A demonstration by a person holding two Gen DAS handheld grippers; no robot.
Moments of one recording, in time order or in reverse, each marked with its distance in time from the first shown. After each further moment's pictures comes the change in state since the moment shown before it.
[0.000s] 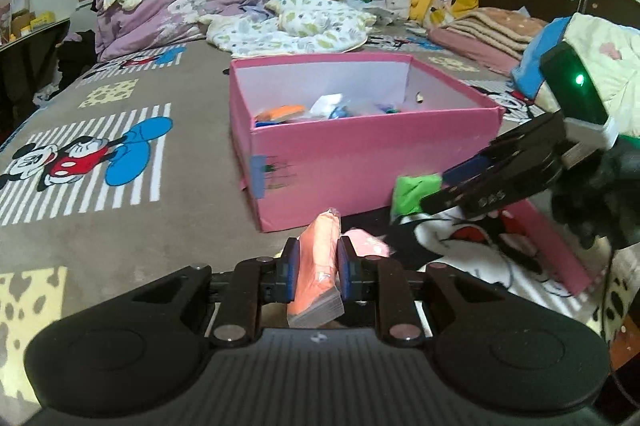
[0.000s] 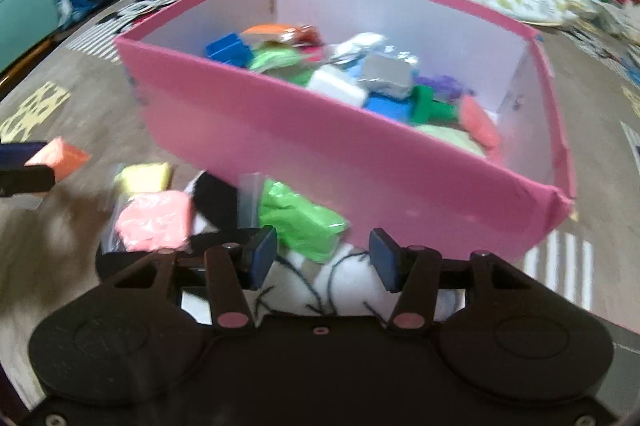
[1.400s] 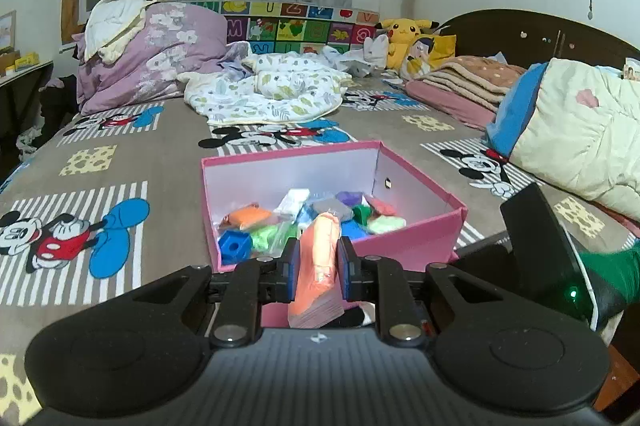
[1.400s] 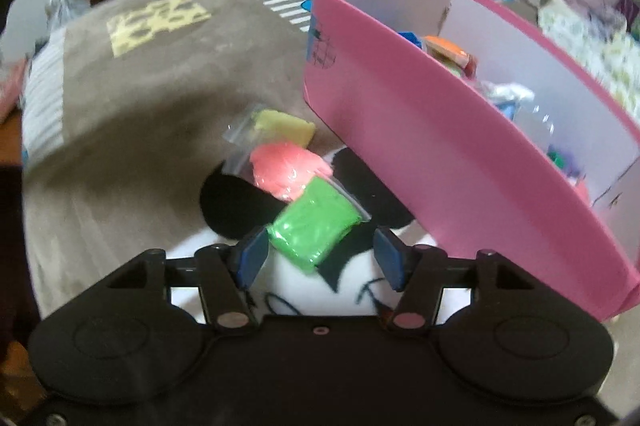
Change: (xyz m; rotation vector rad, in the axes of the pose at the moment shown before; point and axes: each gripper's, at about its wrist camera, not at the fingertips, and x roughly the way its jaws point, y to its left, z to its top) left arm -0.017 -0.016 0.076 0.016 -0.129 -0.056; right arm -0.011 0.047 -0.008 -0.315 0.020 0.211
